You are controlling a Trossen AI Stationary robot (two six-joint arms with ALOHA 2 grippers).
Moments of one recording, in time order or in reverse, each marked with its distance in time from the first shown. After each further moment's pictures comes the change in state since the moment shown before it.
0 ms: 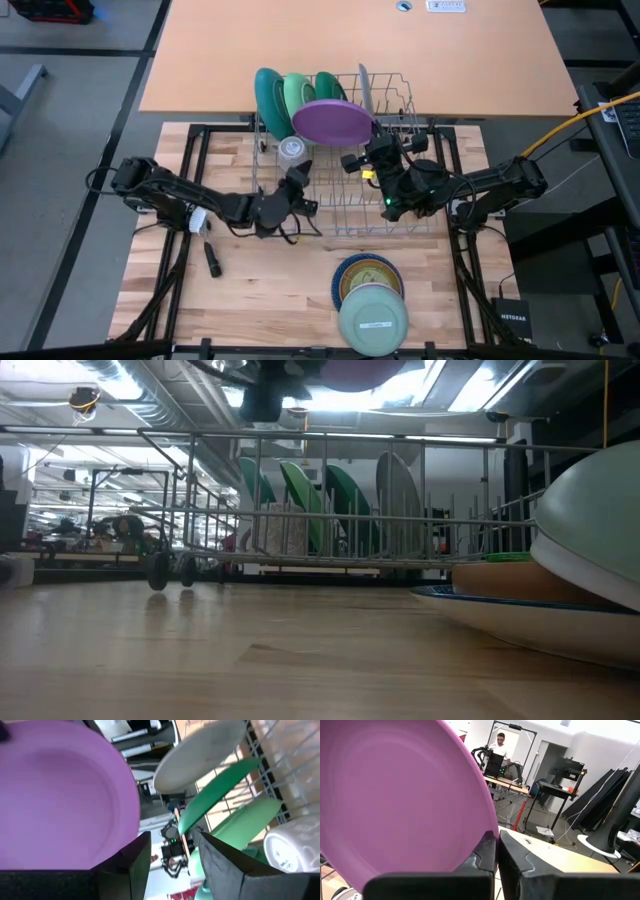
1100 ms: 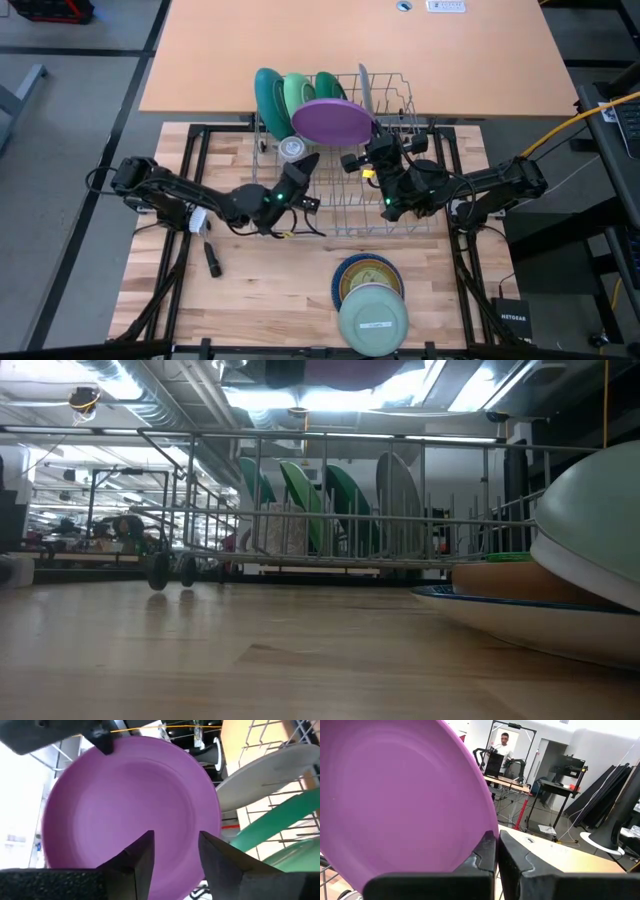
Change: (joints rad) left arm 0.029 0.000 0.000 0.468 0.165 0.356; right arm 0.000 0.001 0.000 0.000 0.000 0.030
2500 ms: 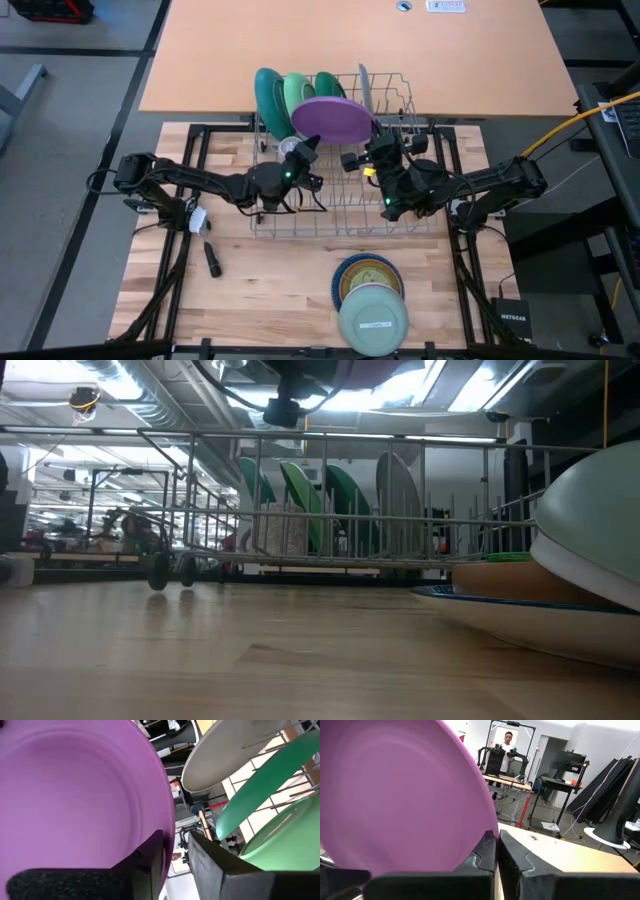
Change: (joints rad) left arm 0.178 0.000 0.000 -0.210 0.084 -0.011; right arm 0.002 0.000 0.000 0.000 0.000 0.044
